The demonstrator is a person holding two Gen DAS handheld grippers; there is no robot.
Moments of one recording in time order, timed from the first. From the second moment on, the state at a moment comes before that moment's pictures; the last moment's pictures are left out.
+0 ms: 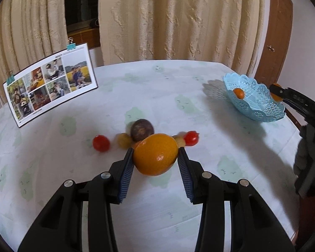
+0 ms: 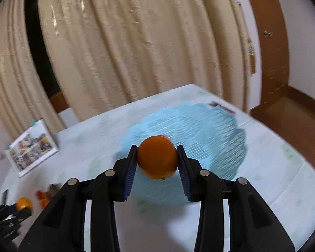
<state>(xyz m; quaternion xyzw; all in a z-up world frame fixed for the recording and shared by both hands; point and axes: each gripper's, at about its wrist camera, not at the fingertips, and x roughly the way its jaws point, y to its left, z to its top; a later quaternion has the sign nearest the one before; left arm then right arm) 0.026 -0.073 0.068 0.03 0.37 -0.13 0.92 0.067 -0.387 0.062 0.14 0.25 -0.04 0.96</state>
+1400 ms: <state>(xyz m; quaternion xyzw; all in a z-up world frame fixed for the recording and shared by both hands) 0.106 -0.287 0.088 0.05 0.34 -0.27 0.90 0.029 -0.470 0.060 0.26 0.16 -0.19 0.93</state>
